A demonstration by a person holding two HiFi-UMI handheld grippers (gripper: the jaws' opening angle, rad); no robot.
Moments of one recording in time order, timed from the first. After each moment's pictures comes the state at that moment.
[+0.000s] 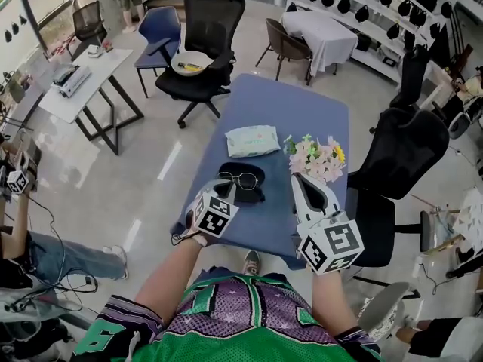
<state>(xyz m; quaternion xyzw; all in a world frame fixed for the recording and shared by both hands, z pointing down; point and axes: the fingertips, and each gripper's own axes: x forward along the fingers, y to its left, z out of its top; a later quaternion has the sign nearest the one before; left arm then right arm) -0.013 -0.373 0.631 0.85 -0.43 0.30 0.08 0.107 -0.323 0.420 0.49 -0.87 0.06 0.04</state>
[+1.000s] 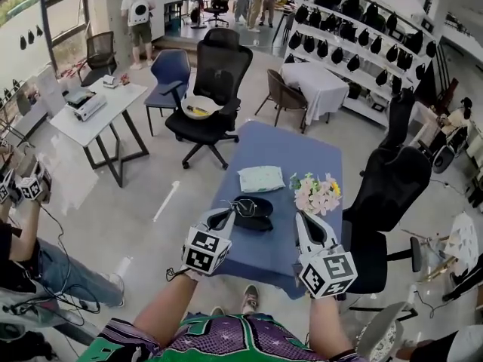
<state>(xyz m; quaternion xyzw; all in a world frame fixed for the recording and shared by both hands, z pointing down) -0.083 -0.299 0.495 0.88 -0.46 0.13 0.07 0.063 -0.254 0.384 0.52 -0.85 0.03 0.03</state>
